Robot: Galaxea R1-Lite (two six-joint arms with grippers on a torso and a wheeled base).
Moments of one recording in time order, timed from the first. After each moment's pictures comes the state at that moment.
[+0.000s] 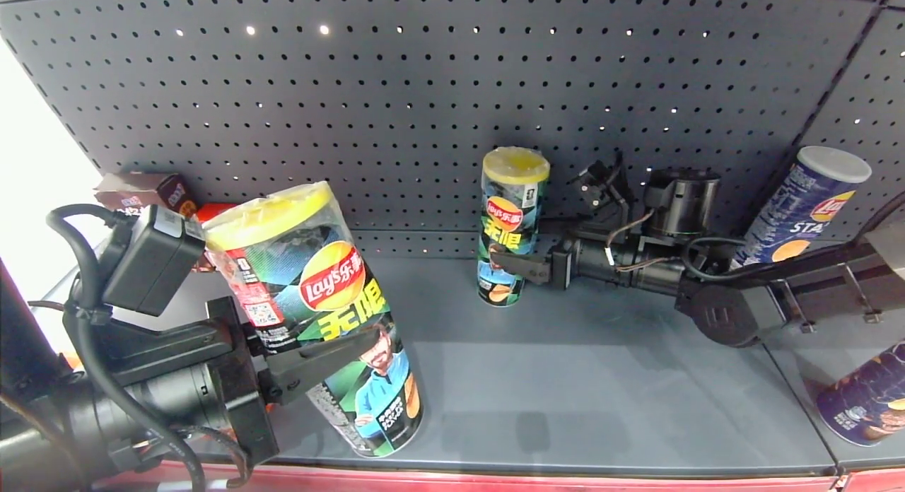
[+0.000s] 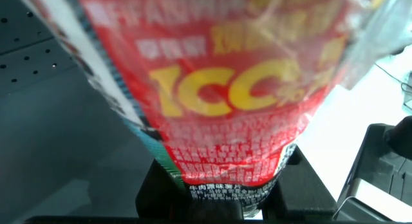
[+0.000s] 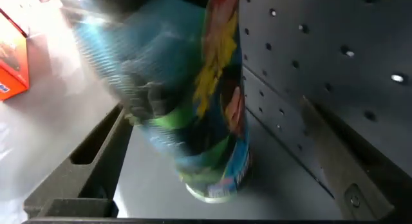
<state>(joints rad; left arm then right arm) -0.51 1.28 -0.47 -0.72 -0.39 -0.05 0.46 2.00 -1.19 -0.75 0.57 -0.11</state>
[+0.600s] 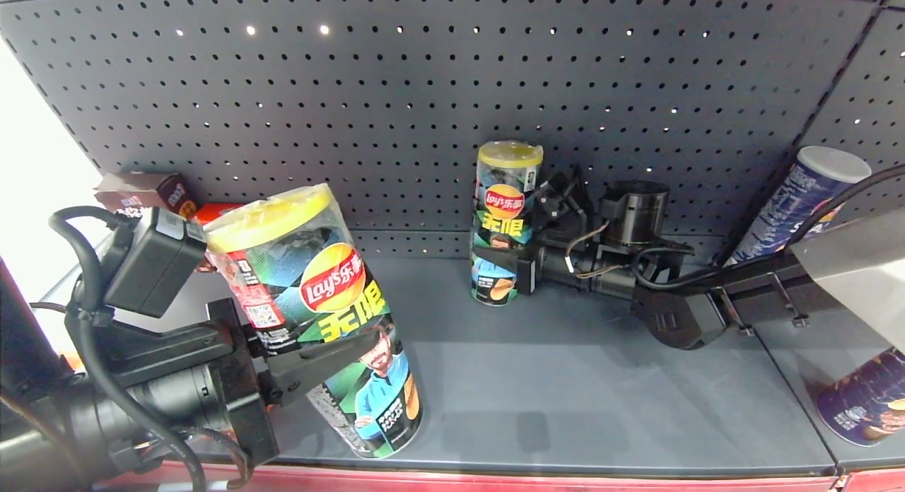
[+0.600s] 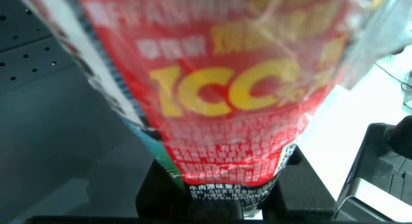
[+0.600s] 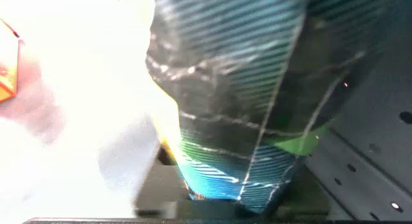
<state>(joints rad) -0.51 1.28 -0.47 -0.72 -0.39 -0.05 0.52 2.11 -1.29 -0.77 0.52 -0.11</state>
